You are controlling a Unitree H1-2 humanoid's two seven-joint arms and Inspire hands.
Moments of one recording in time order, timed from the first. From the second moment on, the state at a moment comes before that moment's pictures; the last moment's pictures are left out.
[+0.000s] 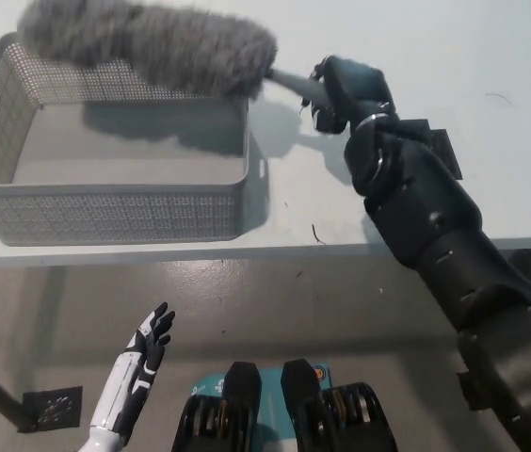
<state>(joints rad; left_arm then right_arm) -0.03 0.12 -0.05 0.27 0.10 -0.42 -0.02 -1.14 -0.01 0.19 1.05 -0.70 0.16 -0.10</state>
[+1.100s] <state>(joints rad) 0.03 0.14 -0.04 0.25 0.14 -0.42 -0.02 -0.96 -0.27 0.02 0.77 -0.45 0.07 -0.22</state>
